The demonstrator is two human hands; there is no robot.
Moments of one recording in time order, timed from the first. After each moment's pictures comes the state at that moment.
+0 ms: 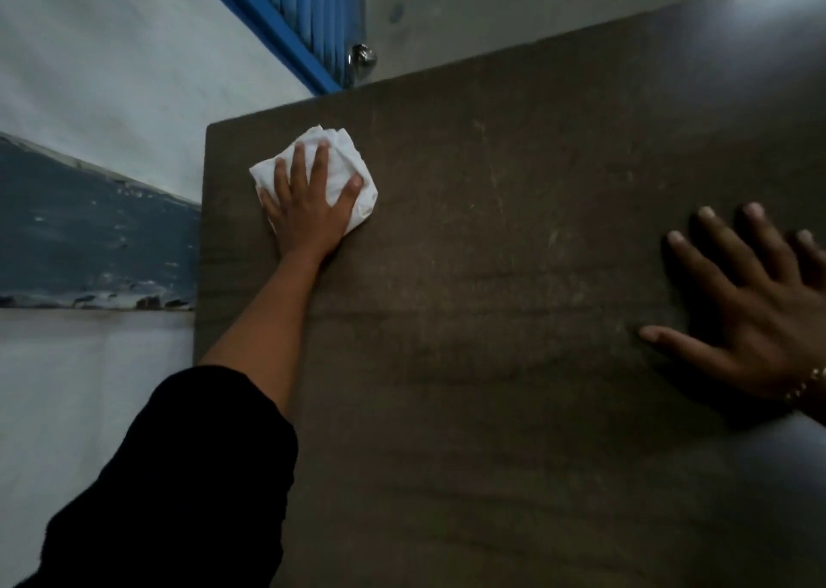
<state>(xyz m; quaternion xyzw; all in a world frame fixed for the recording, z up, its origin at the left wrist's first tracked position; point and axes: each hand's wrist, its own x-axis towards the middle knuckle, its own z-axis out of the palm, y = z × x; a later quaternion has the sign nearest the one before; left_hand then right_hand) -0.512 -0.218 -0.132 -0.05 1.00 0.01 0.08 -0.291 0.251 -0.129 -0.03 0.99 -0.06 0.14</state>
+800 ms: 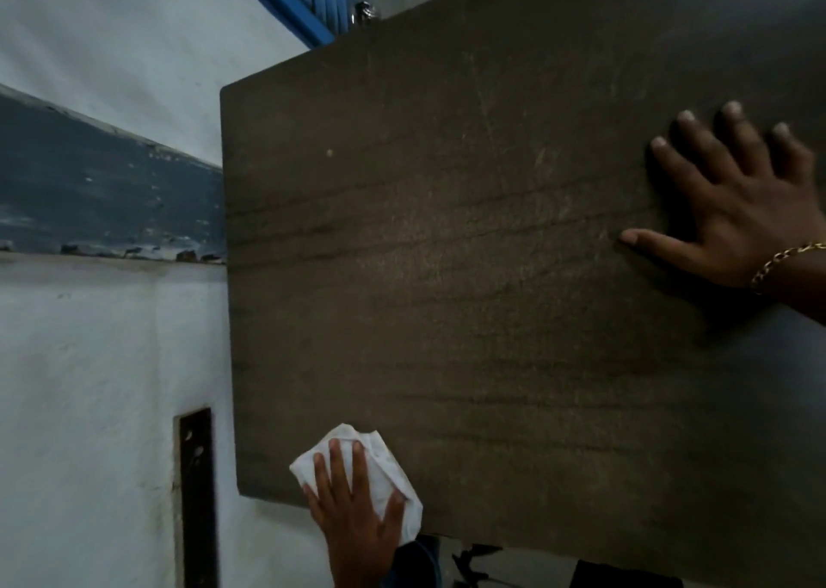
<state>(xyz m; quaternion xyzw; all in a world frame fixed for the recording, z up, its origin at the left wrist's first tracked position) -0.009 -0.259 -0.117 -0.08 0.97 -0.07 0.19 -0.286 0.250 -0.127 -0.05 0.99 -0.09 0.10</state>
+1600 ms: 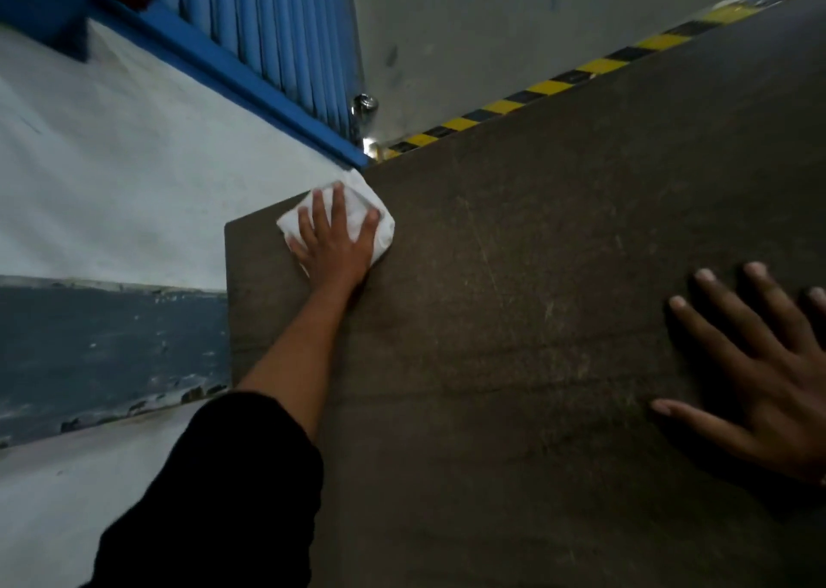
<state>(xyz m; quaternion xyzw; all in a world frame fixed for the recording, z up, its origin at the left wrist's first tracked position) -0.574 -0.159 -0.126 -0.08 0.99 0.02 0.11 -0.289 0.255 -0.145 -0.04 0.99 -0.11 0.11</state>
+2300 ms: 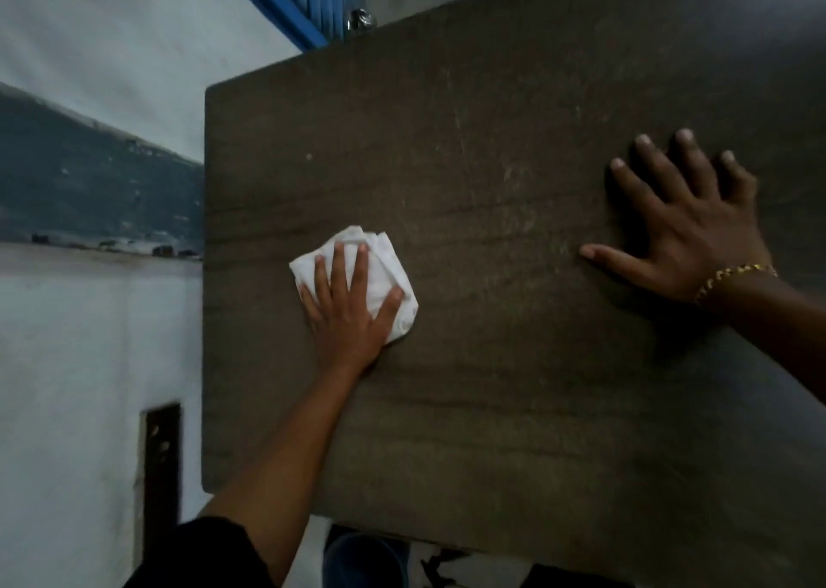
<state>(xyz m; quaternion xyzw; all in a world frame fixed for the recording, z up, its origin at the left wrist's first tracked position) -0.262 -0.172 -0.134 -0.01 1.00 -0.03 0.09 -0.285 0.254 -0.122 -0.05 0.99 -0.10 0.11</state>
